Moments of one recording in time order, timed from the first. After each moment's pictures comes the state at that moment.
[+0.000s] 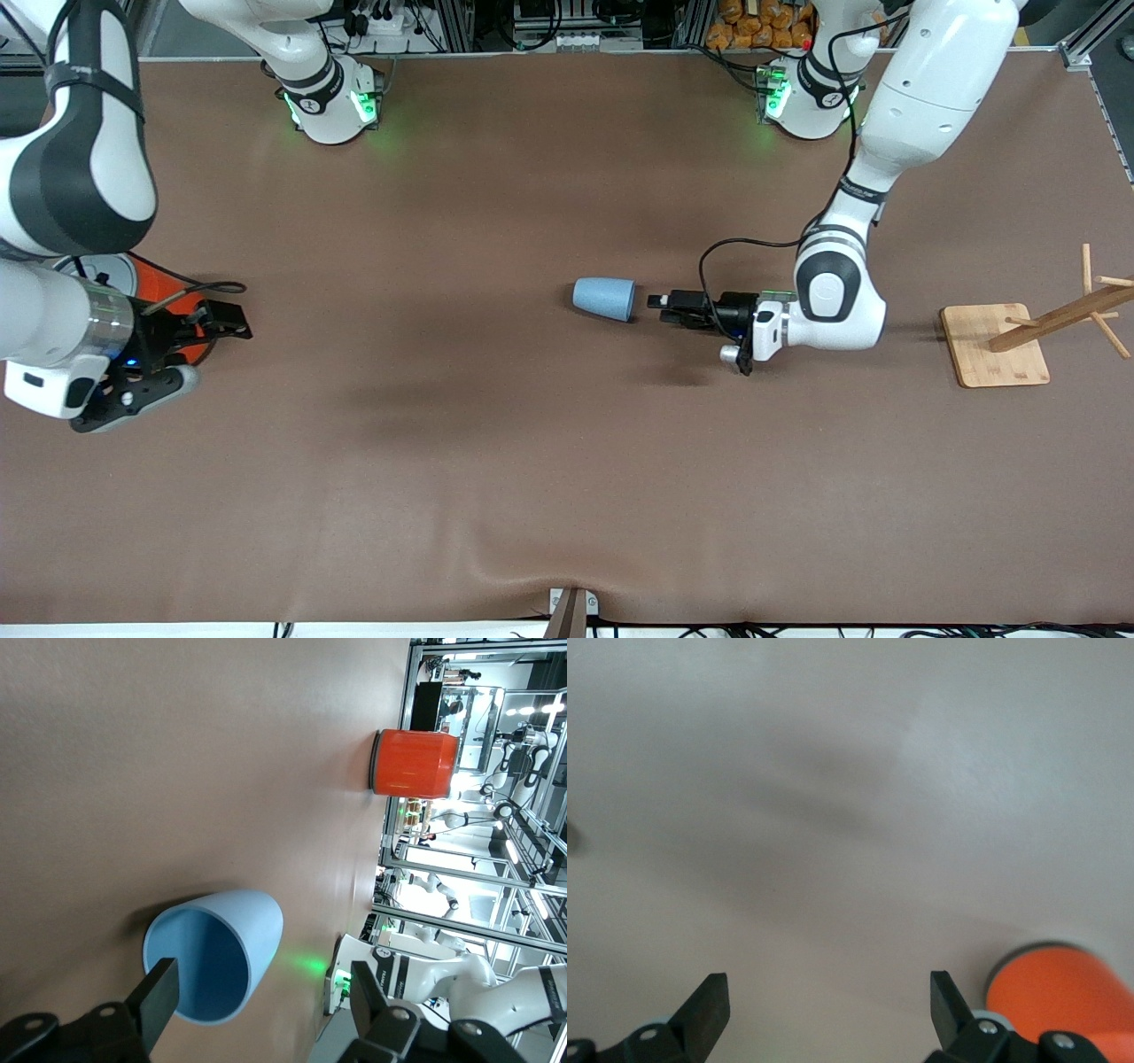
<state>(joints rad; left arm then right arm) -0.21 0.61 -0.10 -1.97 -1.37 1.97 0.84 0.04 0.48 0.02 -1.17 0.08 1.46 -0.28</state>
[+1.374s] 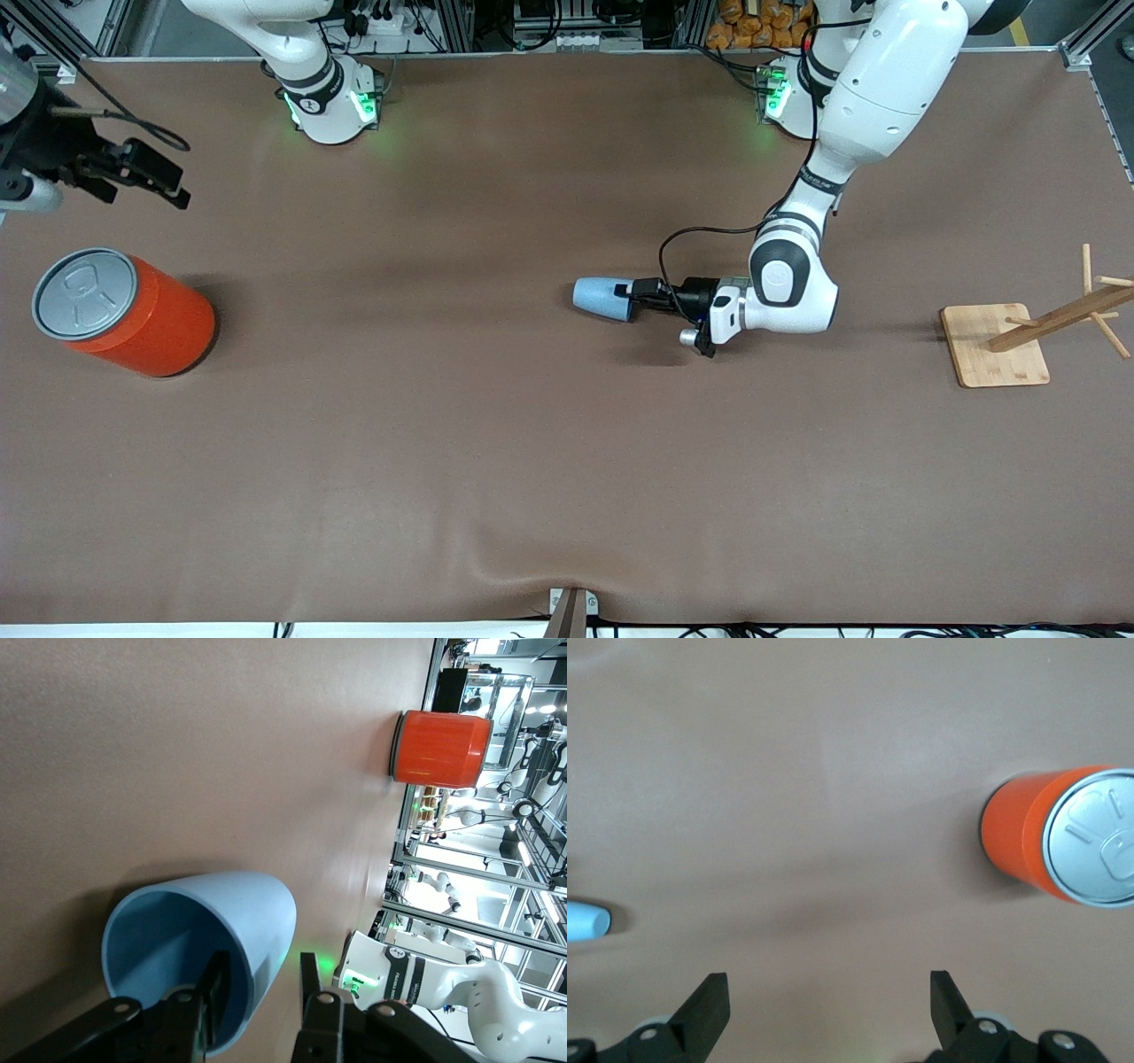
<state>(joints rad) -0.32 0.63 -0.10 -2.00 -1.45 2.03 0.84 -0.02 -0.10 0.07 -1.64 0.06 1.53 0.18</state>
